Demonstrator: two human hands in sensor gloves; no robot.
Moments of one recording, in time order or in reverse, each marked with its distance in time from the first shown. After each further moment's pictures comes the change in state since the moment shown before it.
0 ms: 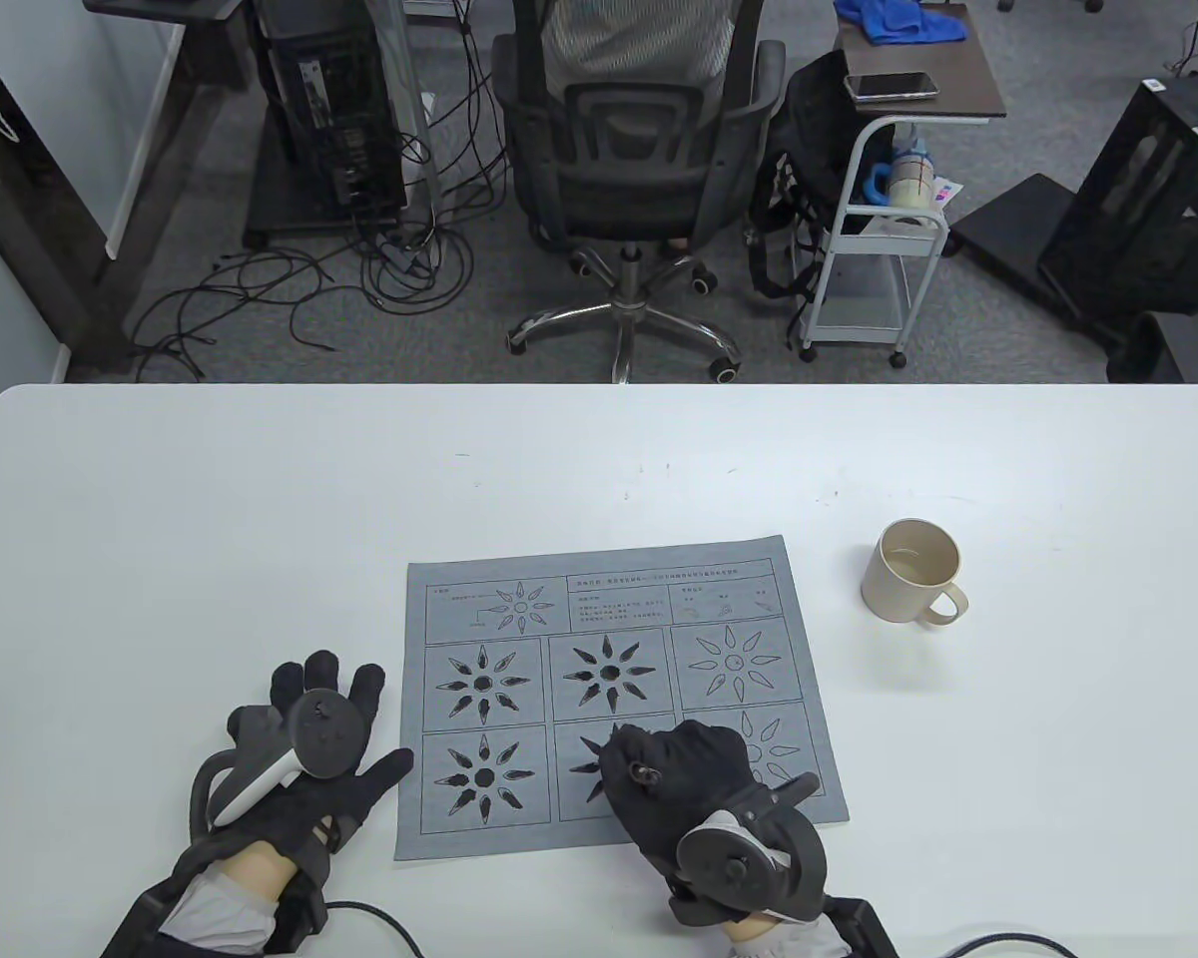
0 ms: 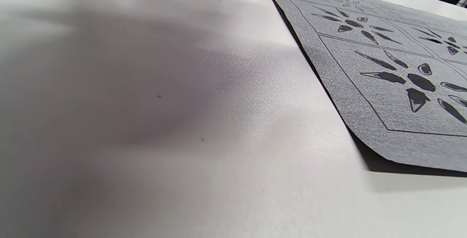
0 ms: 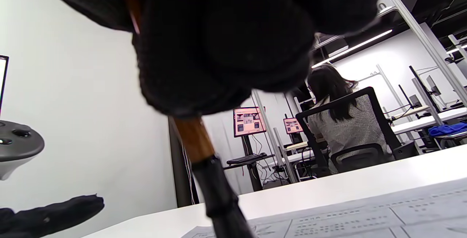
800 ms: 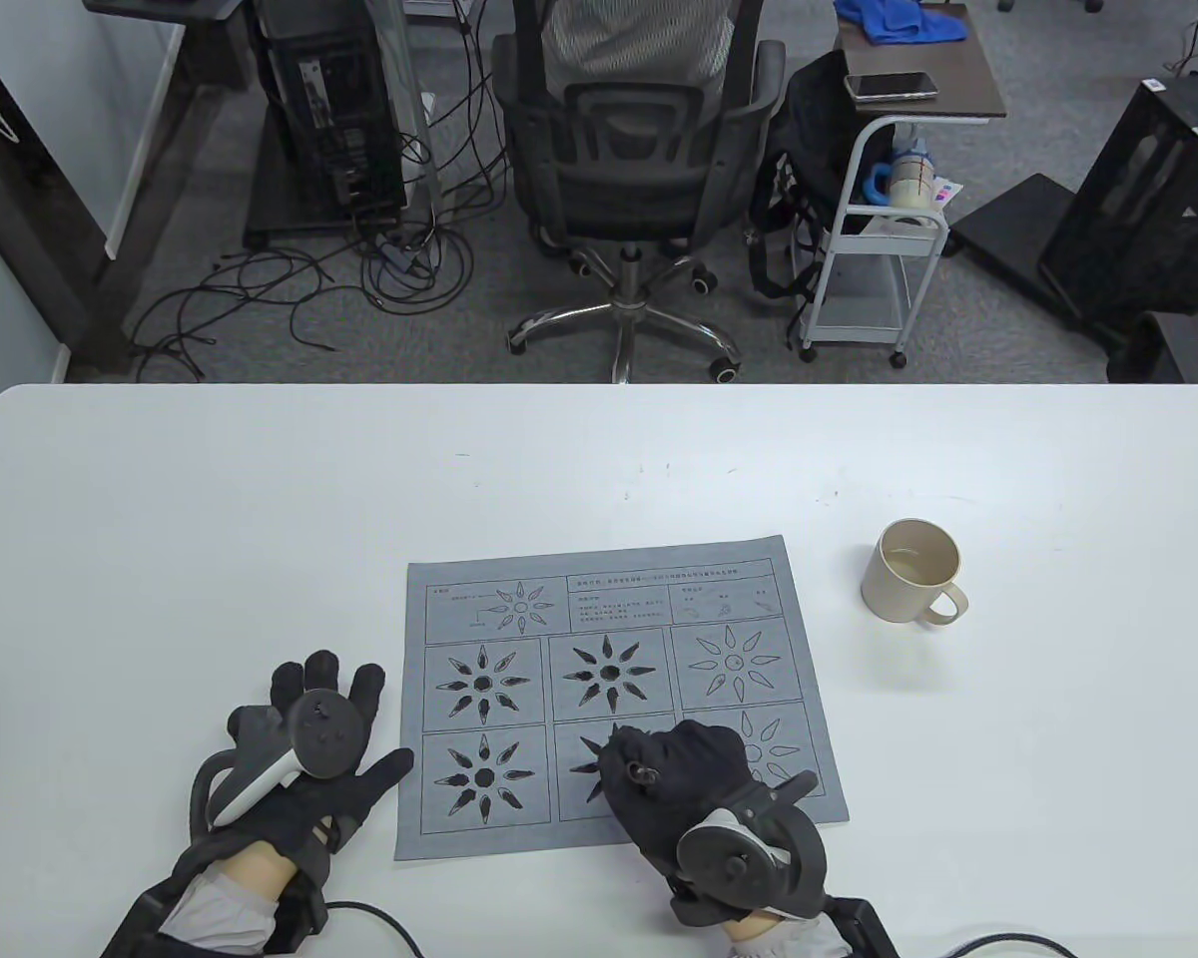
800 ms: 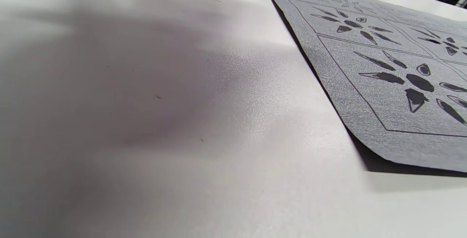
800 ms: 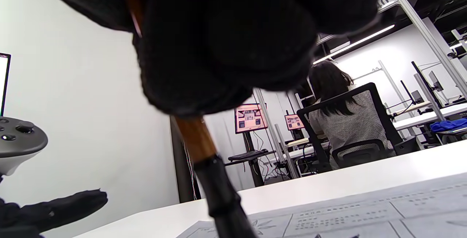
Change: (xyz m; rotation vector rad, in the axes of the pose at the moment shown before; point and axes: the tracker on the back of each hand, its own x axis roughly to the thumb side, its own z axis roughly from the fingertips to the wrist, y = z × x) left_hand 0.000 0.000 0.000 0.001 -0.002 0.000; right_hand -0.002 0.000 0.000 0.012 0.004 0.000
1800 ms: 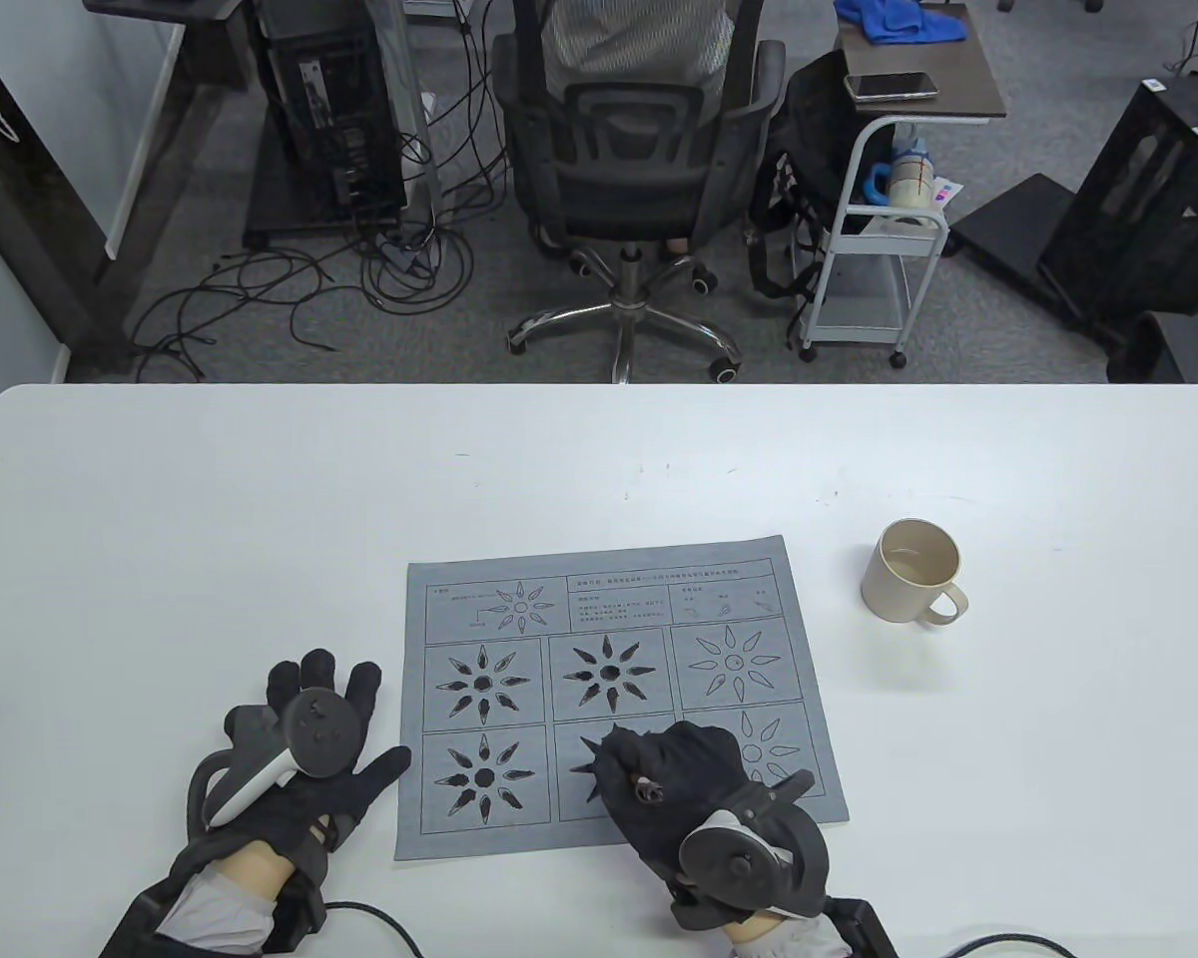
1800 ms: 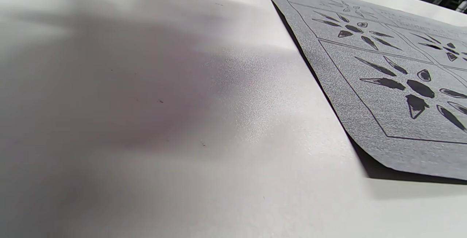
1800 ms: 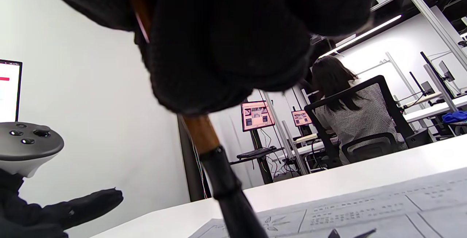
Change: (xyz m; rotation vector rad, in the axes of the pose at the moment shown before) left_hand -0.002 0.001 0.000 0.008 0.003 0.012; right_hand 0.000 0.000 0.001 0.010 -0.014 -0.045
